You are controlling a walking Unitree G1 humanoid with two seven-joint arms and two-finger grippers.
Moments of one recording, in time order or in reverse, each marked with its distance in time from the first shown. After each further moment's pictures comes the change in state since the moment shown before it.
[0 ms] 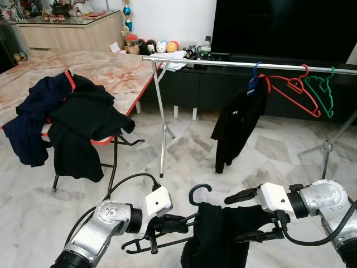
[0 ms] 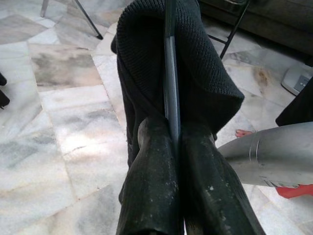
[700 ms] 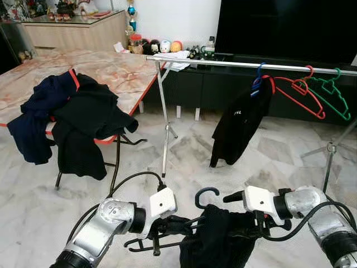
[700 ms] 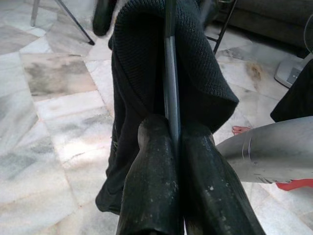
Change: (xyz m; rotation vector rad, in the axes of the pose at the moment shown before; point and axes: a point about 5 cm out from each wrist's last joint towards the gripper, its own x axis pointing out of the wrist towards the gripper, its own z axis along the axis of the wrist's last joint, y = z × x) left arm 0.002 -0.007 0.012 0.056 -0.001 -0.047; right arm 0.022 -0.007 -0.019 0.036 0.107 -0.052
